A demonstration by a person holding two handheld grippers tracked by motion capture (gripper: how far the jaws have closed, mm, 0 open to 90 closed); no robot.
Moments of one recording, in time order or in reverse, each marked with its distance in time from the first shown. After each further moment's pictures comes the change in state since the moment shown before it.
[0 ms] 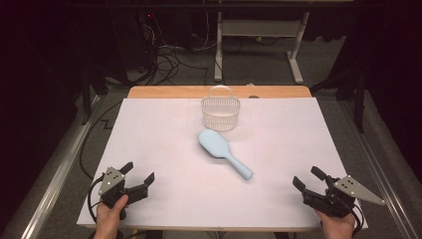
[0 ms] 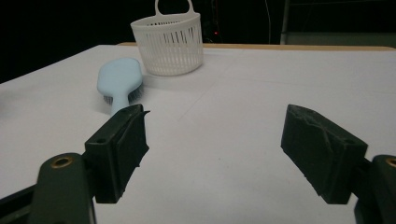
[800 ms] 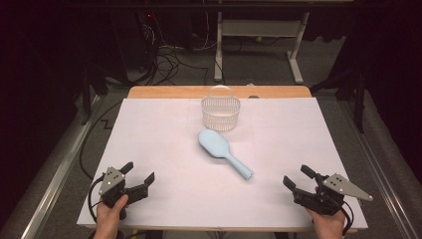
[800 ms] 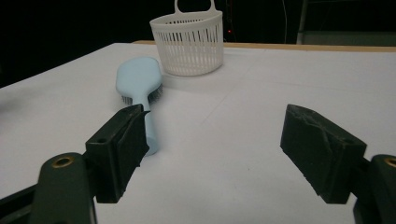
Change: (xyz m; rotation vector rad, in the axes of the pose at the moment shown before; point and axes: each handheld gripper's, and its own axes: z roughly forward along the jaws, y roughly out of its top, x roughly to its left) left arm 0.000 0.000 0.001 0.003 0.002 0.002; right arm 0.015 0.003 0.015 0.009 0.051 -0.004
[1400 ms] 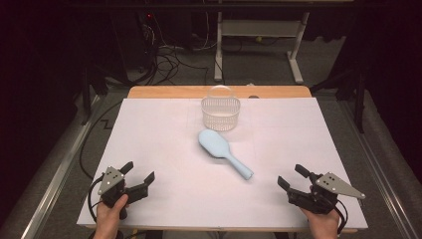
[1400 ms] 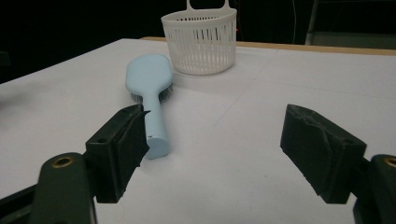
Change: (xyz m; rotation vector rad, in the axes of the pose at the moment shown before) left arm 0.000 0.000 0.000 -0.018 -0.003 -0.025; right arm 0.010 0.002 0.009 0.010 0.025 -0.028
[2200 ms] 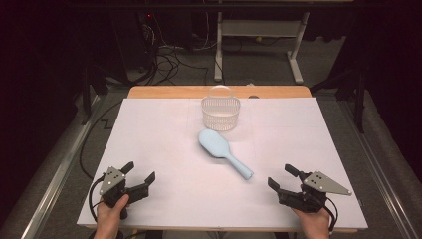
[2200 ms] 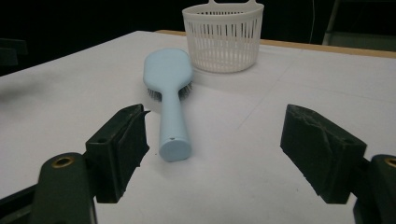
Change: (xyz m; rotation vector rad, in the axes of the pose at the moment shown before) left arm -0.001 0.000 0.001 0.008 0.003 0.011; right arm 0.016 0.002 0.016 0.024 0.049 -0.044
